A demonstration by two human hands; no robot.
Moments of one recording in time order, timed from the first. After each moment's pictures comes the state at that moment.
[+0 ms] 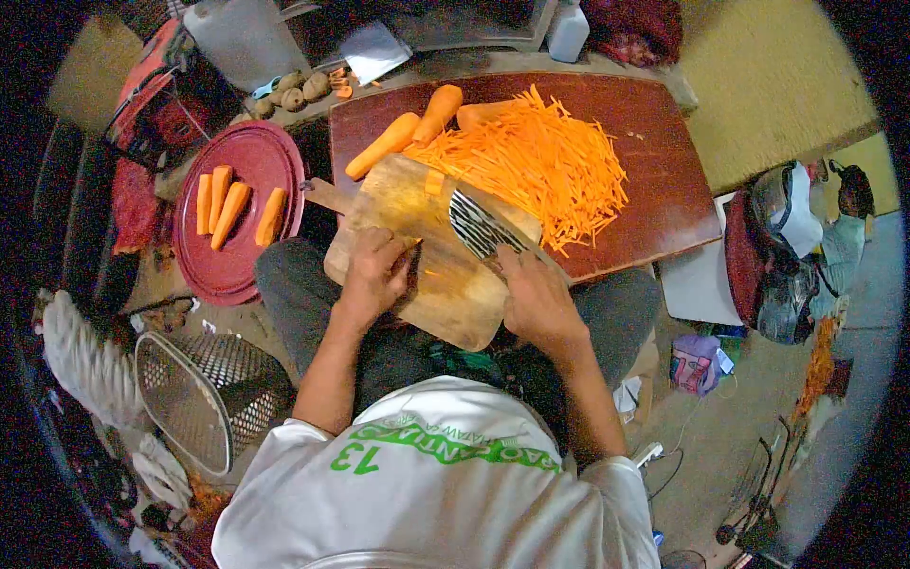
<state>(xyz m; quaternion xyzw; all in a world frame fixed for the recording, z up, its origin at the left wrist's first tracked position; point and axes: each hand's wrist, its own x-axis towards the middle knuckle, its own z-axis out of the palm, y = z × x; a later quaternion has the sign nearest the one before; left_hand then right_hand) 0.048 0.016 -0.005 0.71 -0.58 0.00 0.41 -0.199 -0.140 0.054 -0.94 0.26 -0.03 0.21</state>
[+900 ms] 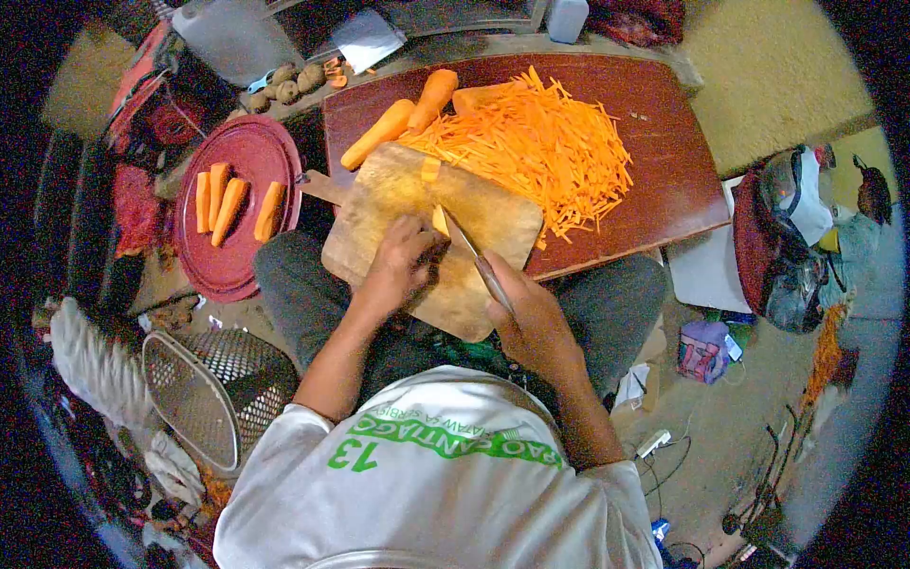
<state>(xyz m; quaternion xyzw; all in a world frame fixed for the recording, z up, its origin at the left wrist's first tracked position) 0.024 -0.006 -0.008 0.67 -0.61 -0.06 0.42 -0.212 -0.105 0.078 -0.85 0.26 -0.12 0.44</state>
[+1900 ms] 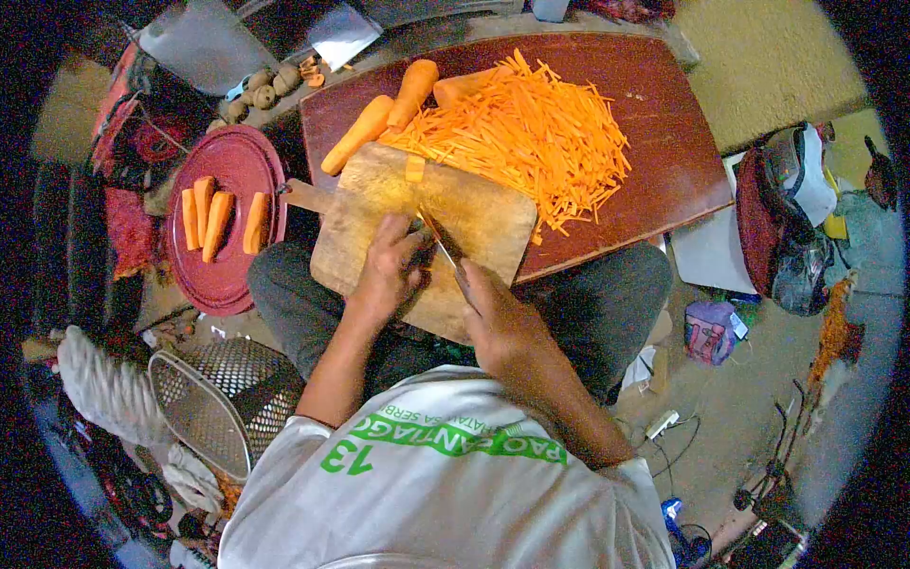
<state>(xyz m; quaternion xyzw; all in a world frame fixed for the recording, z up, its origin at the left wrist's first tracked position) 0.027 -0.015 -0.006 0.67 -0.60 -0.10 0.42 -0.199 -0.088 0.072 -0.84 0.28 -0.09 0.45</state>
